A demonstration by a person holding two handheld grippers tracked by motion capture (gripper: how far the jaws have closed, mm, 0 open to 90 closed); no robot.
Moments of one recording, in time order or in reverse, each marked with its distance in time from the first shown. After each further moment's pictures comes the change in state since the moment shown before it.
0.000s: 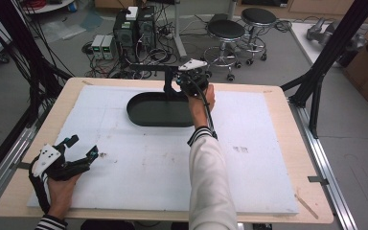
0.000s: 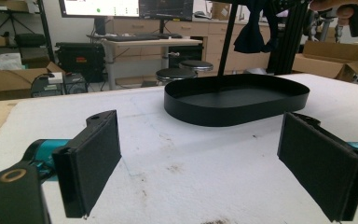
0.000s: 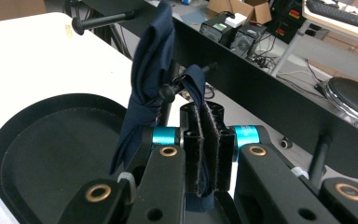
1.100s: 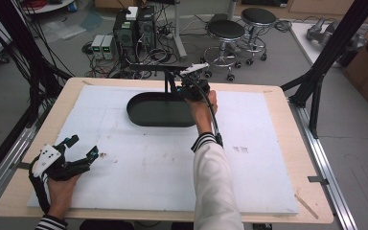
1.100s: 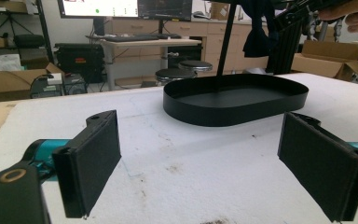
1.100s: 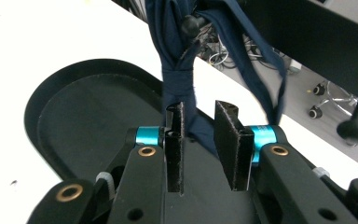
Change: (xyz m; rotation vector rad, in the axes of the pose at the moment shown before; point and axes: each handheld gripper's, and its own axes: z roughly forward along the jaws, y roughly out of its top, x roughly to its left) left arm 0.000 0.000 0.000 -0.002 -0.004 0.008; right arm -0.001 -0.011 -0.004 0.129 0.093 0.051
